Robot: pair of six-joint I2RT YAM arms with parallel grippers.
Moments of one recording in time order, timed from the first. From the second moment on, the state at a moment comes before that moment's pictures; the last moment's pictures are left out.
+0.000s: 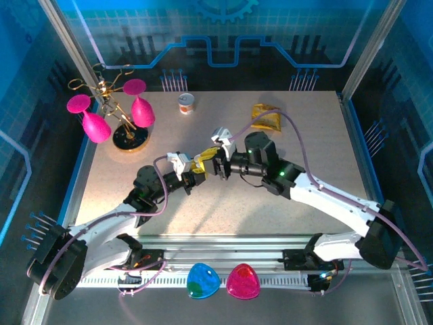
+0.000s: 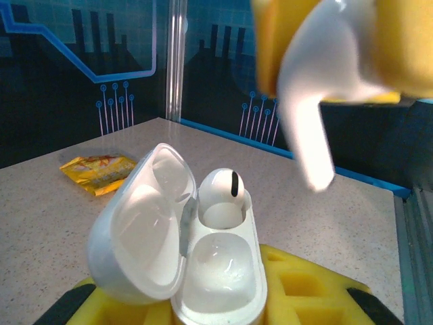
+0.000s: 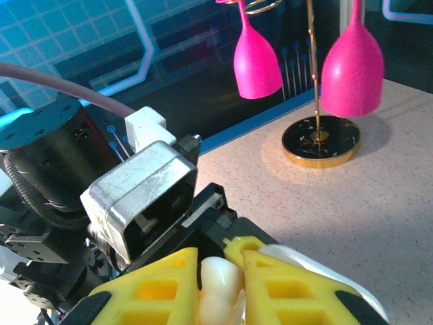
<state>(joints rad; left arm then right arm) -0.50 1.06 0.35 0.73 0.49 -0.11 0.84 1.30 1.04 0.01 -0.37 0.17</state>
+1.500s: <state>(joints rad) -0.50 1.05 0.35 0.72 0.50 -0.12 0.86 1.37 1.05 0.03 -0.31 0.11</state>
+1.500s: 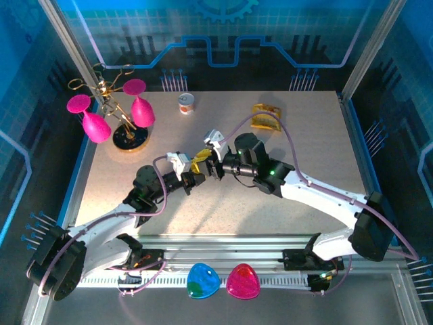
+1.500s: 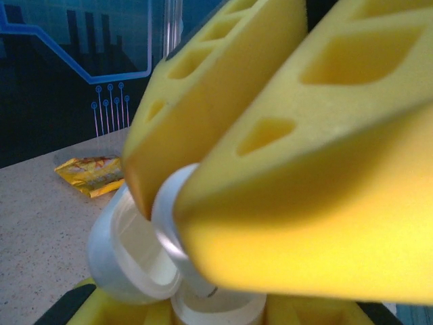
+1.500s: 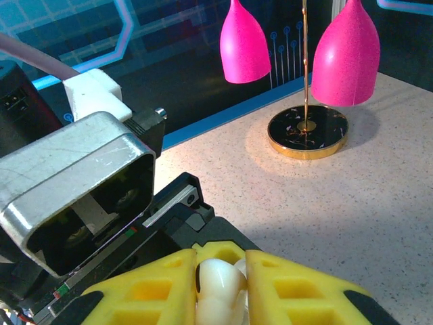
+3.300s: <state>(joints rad) -0.50 1.05 0.37 0.68 0.47 -0.14 0.84 1.29 1.03 -0.10 -0.17 0.15</state>
